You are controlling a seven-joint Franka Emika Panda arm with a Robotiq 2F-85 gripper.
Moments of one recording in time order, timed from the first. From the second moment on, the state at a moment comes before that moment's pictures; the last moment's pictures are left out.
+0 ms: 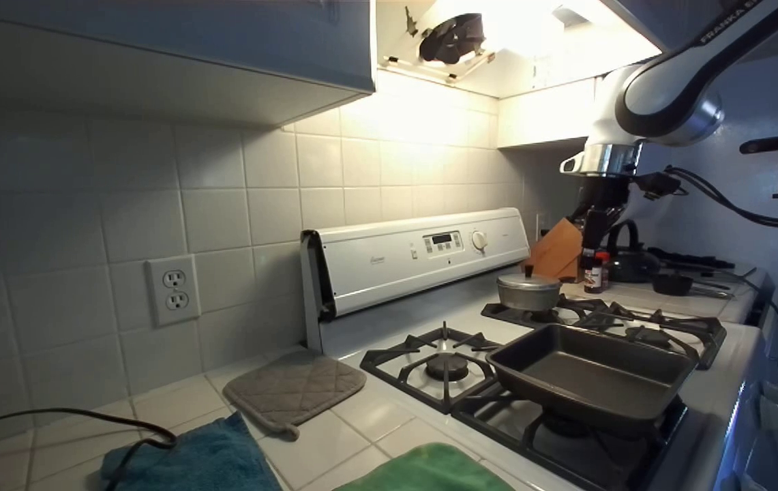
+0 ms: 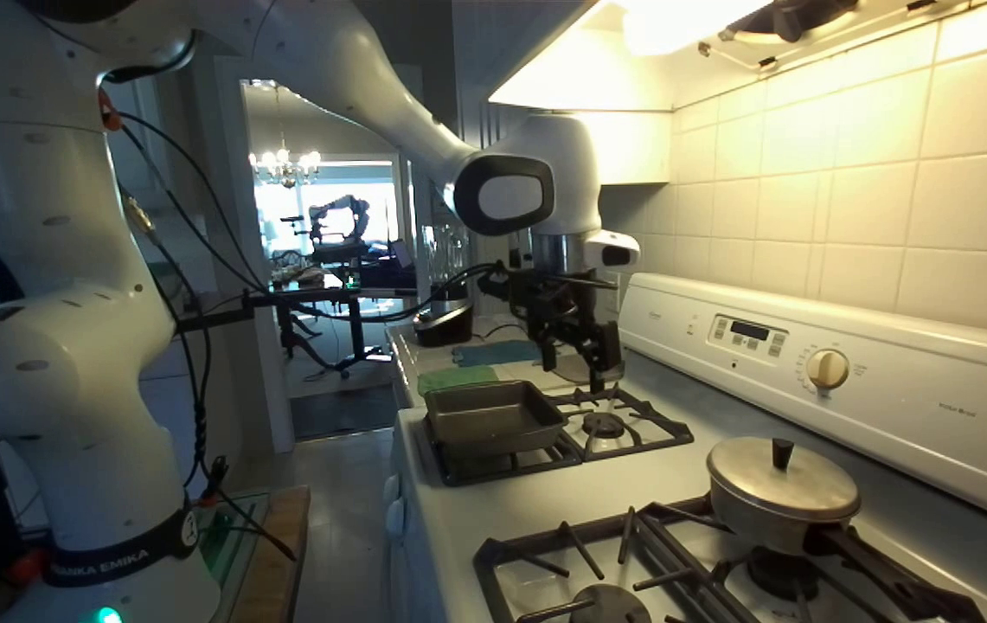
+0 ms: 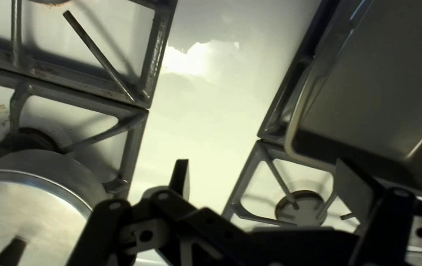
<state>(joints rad) 0.04 -0.02 -0.01 -2.28 0.14 2.38 -0.42</state>
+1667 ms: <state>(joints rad) -0.04 0.24 -0.05 -2.08 0.15 2.71 -0.05</state>
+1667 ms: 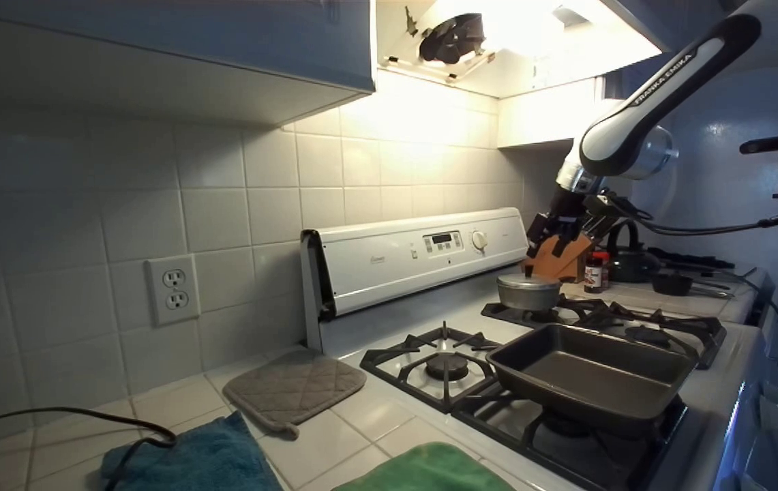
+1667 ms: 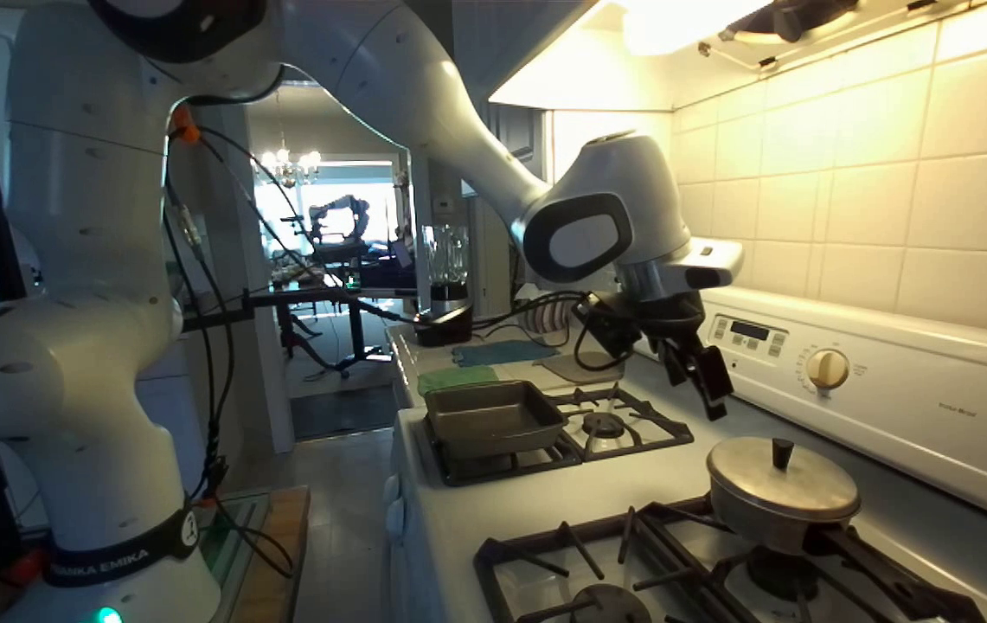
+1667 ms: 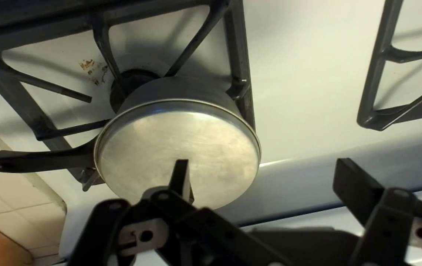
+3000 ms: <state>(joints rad) -0.08 0.48 -0.08 -1.81 0.09 2.70 -0.05</state>
